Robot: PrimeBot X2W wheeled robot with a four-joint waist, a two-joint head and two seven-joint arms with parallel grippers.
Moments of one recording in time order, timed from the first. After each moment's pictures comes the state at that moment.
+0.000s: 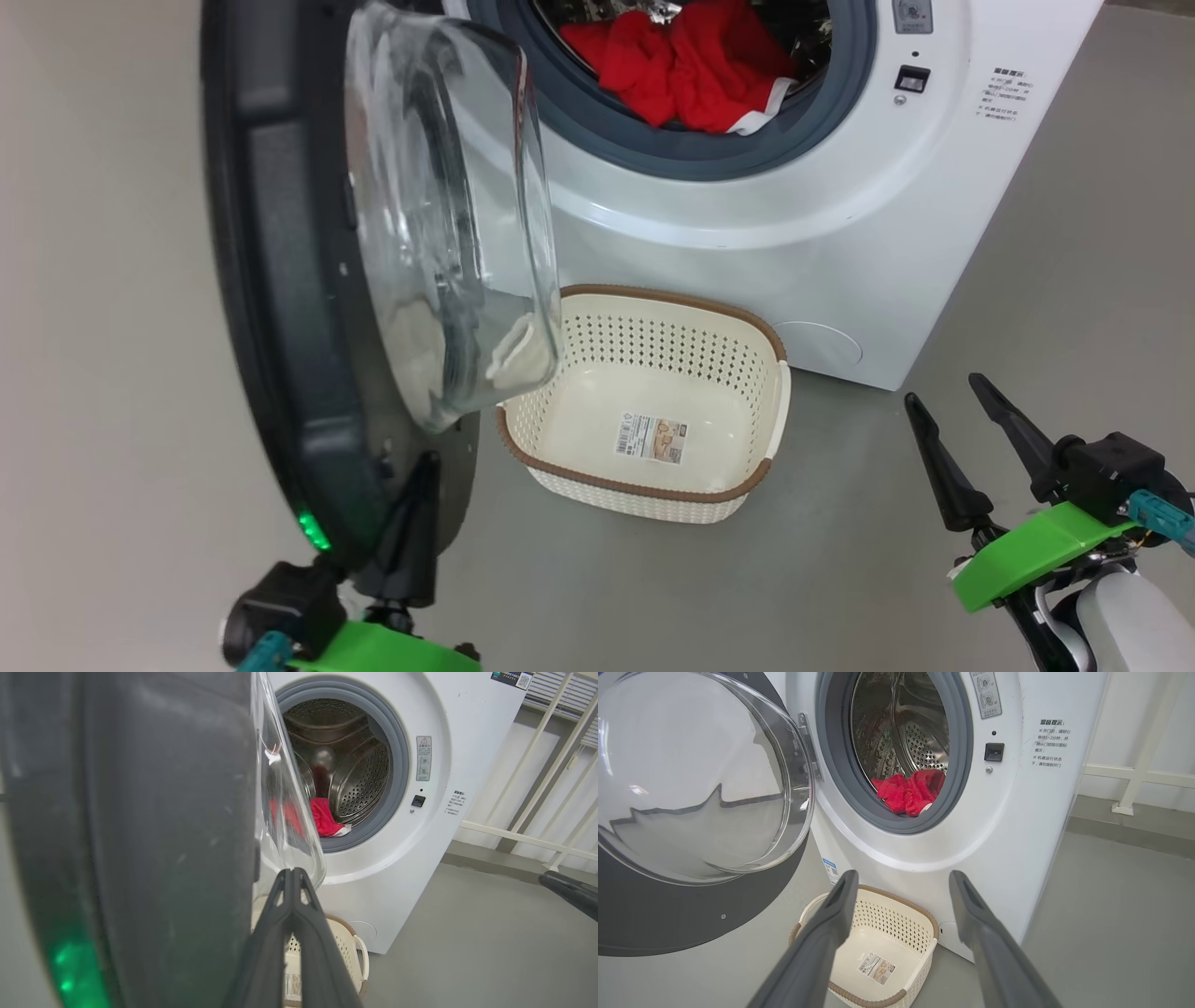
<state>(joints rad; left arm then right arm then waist) -0.09 0.03 -0.32 0.11 -0.36 -0.02 -0.26 -0.23 -0.32 0.16 0.29 0.36 0.13 -0.25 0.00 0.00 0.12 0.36</state>
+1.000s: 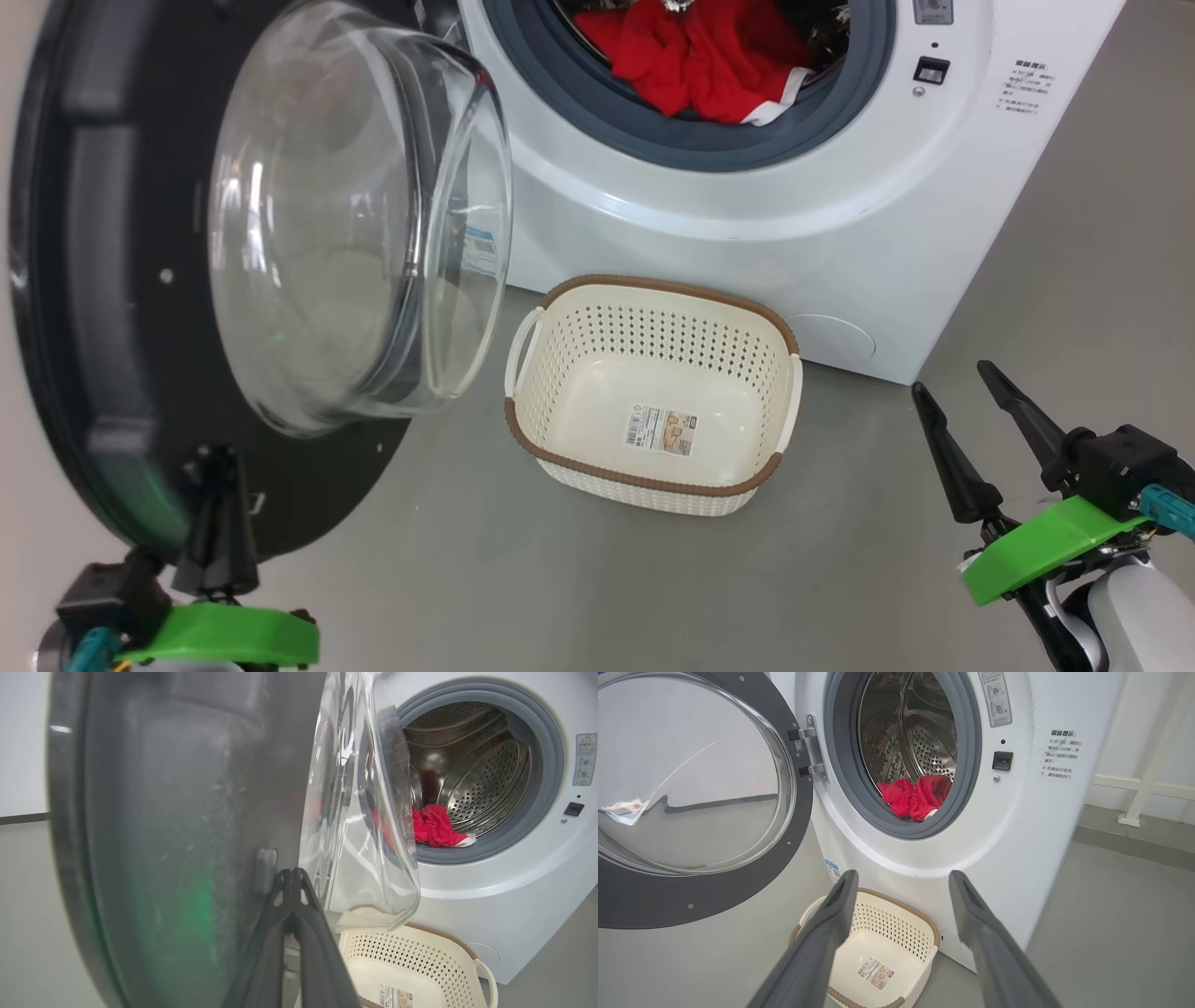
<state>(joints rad) -0.11 0.06 -0.01 0.20 -0.28 -0.04 -0.26 -0.23 -0.34 0.16 0.25 0.35 0.13 -0.25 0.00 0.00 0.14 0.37</state>
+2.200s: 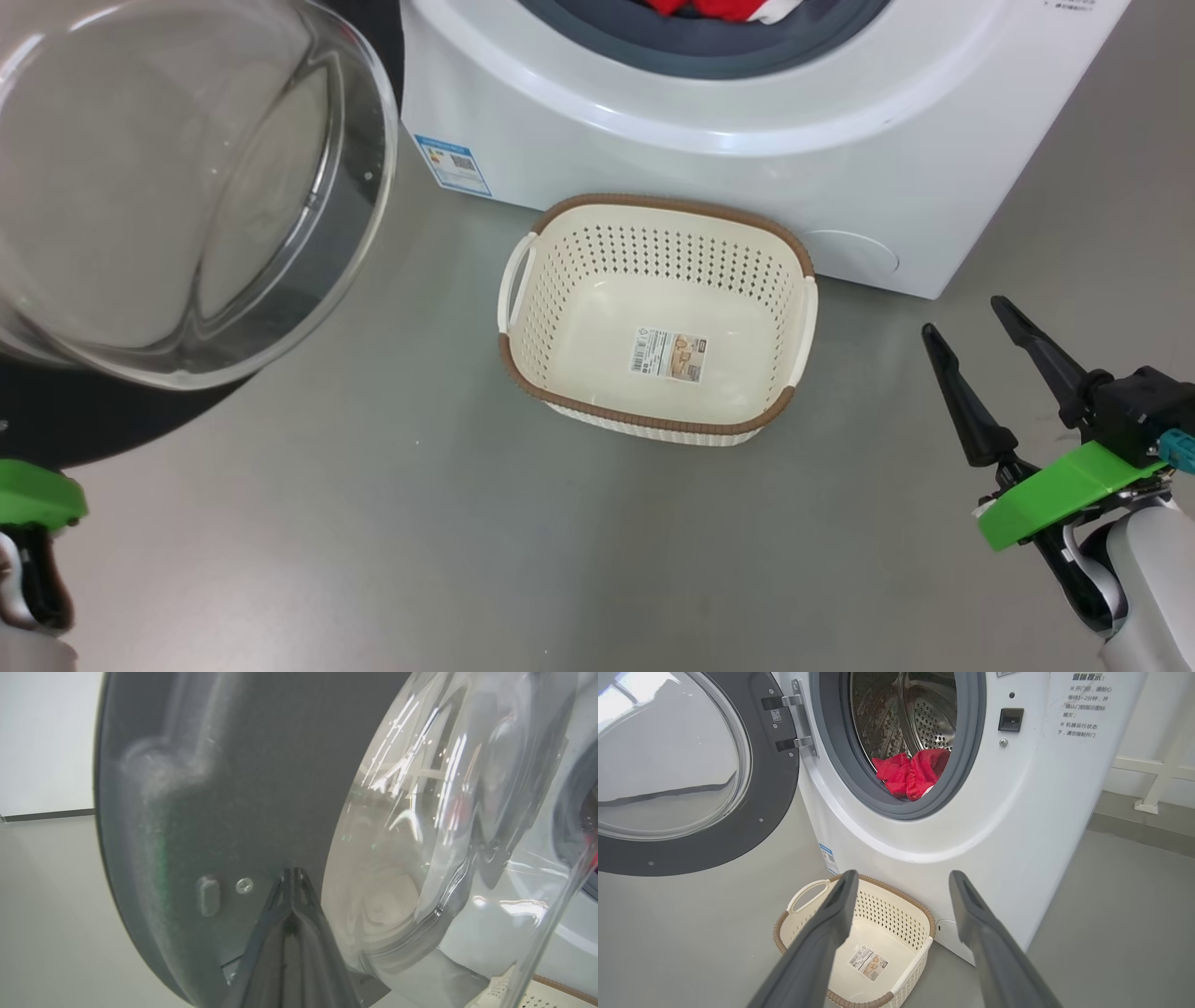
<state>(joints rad) -0.52 0.18 0.36 0.64 -0.20 -0.07 -0.26 -0.32 -0.40 0.19 0.24 0.34 0.13 -0.25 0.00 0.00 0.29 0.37</state>
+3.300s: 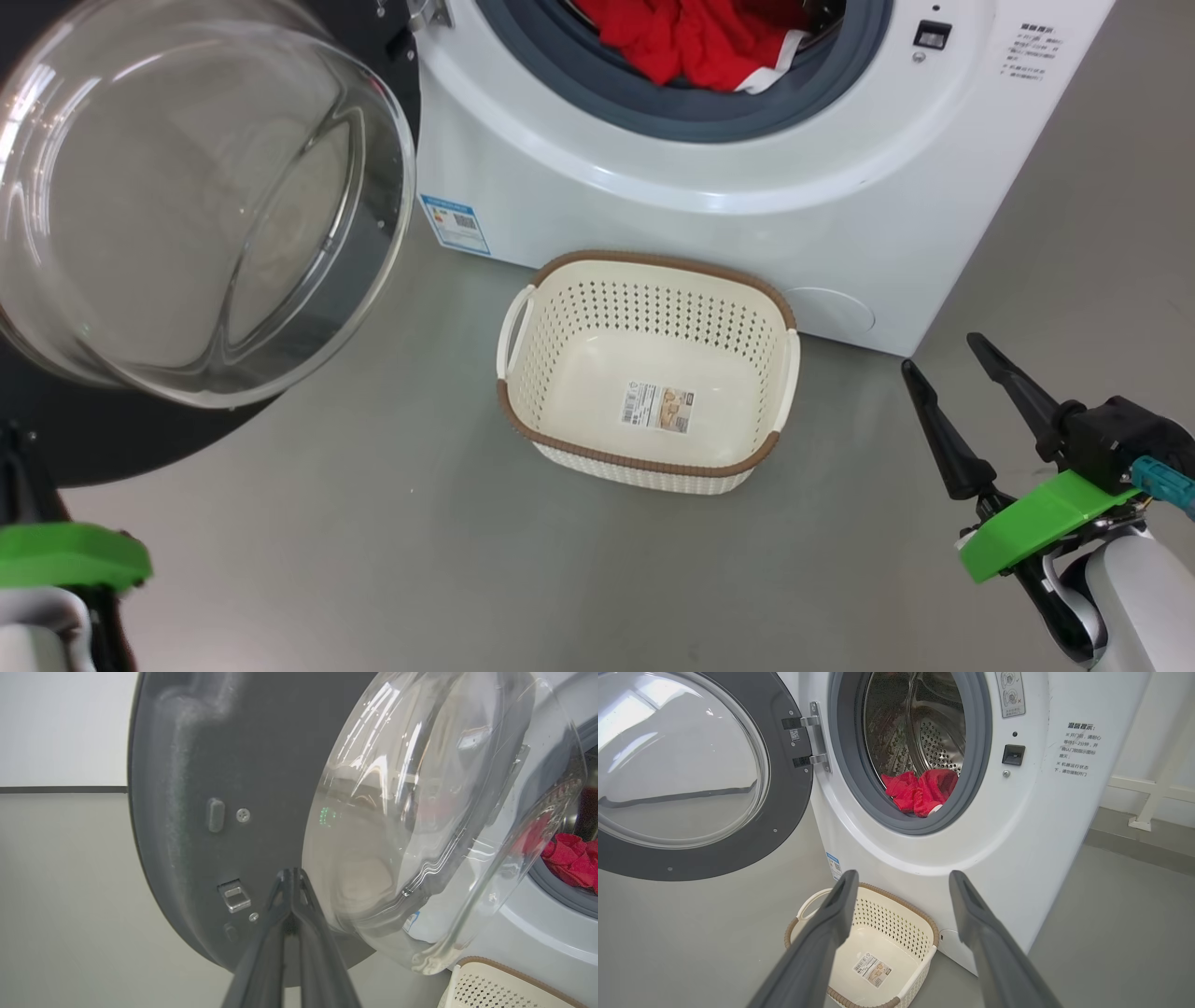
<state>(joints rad) -0.43 0.10 0.43 0.62 -0.14 -0.12 -0.26 -0.29 -0.38 0.21 0.26 0.35 0.13 -0.25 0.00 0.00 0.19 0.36</state>
